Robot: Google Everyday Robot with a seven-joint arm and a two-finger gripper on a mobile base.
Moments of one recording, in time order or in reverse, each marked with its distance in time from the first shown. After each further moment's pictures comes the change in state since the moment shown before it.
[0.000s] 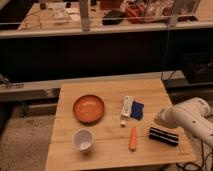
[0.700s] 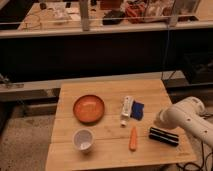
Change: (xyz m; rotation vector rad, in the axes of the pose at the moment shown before) arm -0.006 0.021 0.029 -0.108 -0.047 -0.057
